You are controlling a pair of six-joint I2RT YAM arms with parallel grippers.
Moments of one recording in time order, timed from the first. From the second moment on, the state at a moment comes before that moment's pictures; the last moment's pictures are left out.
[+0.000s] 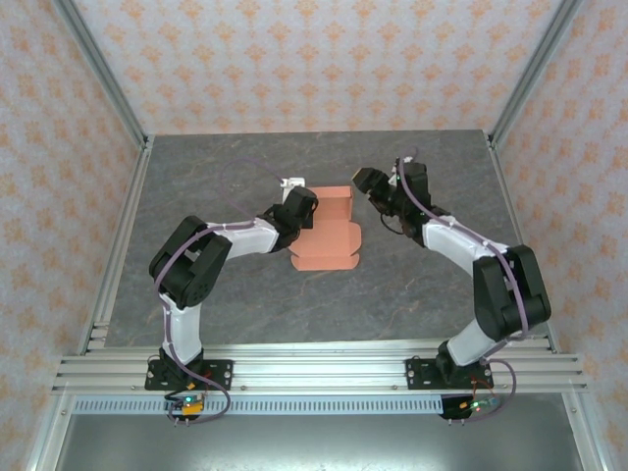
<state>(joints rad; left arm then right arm) -0.57 1.95 1.13 0.08 -0.44 -0.43 0.30 1.60 0.97 0.18 -0.32 1.03</state>
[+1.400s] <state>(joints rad) -0.57 2.01 1.11 0.17 -0.45 -0.40 0.29 1.76 0.94 0.18 -0.48 0.93</state>
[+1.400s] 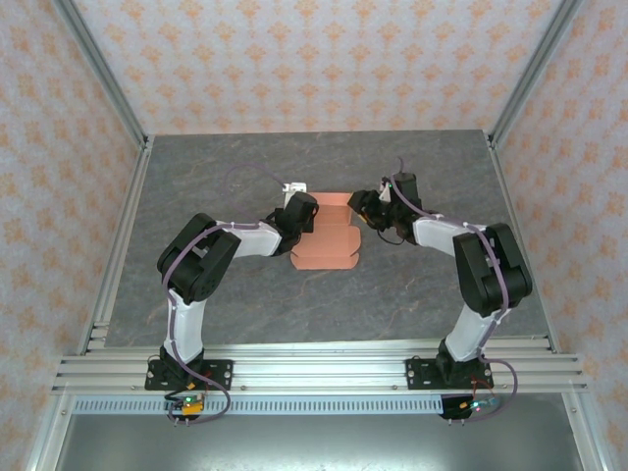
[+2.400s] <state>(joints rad) -0.57 1.85 1.36 -0.49 -0.29 -1.18 0.28 1.37 1.08 -0.31 -0.22 0.52</state>
